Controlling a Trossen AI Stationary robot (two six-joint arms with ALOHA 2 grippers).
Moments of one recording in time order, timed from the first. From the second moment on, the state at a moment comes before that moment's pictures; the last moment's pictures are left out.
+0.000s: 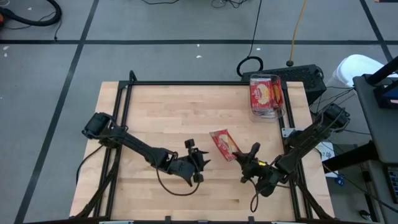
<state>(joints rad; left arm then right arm) -0.41 1.85 1.16 0.08 -0.65 -0.16 0.77 1.44 0.66 -0.10 1.18 0.13</state>
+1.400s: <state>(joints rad) -0.27 1.85 1.06 0.21 -0.58 -0.02 0.16 0.80 0.66 -0.59 1.30 -0.40</state>
